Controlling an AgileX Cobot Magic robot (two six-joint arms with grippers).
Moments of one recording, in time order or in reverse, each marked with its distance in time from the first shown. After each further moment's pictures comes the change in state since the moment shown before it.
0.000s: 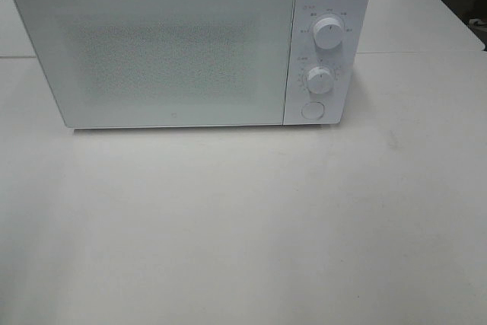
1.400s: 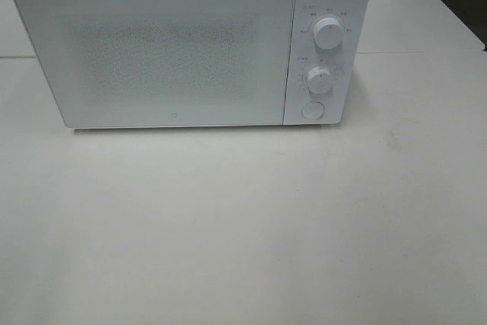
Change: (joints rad) left arm 0.000 -0.395 0.002 -0.009 0.001 0.000; right arm 0.000 0.000 0.000 0.000 0.000 0.000
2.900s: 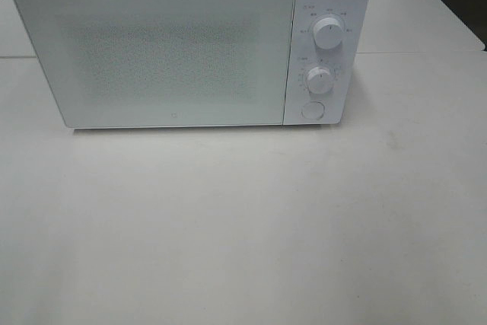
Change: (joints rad) left arm 0.000 0.000 0.000 0.000 0.000 0.000; right arm 0.000 0.493 -0.034 0.000 -0.460 0.000
